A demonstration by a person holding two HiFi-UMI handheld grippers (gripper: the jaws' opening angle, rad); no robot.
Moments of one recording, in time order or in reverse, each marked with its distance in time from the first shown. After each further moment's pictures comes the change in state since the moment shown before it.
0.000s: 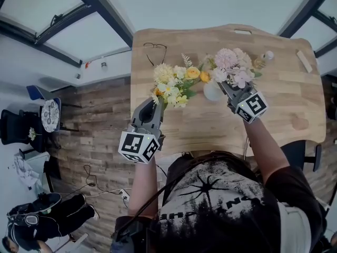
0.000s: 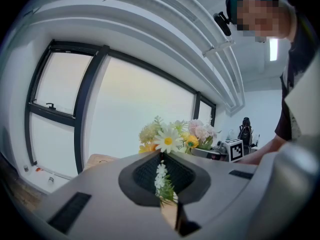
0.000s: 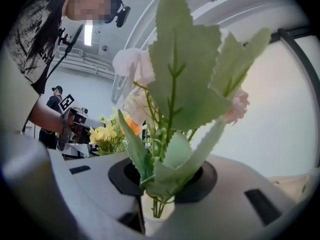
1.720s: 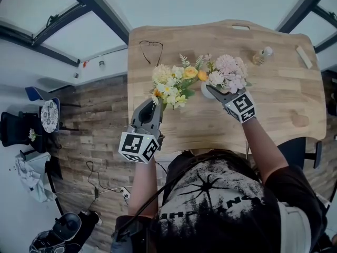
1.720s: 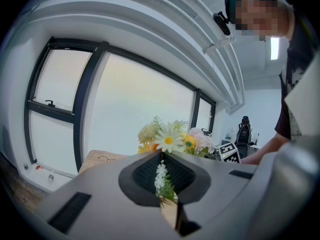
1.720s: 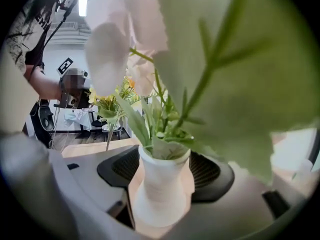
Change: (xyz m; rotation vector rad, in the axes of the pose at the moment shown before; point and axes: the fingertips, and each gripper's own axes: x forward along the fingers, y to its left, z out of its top) left arm 0.005 0.001 -0.016 -0.009 0.035 -0.005; right arm -0.004 0.004 -0.102 -0.066 0.352 -0.011
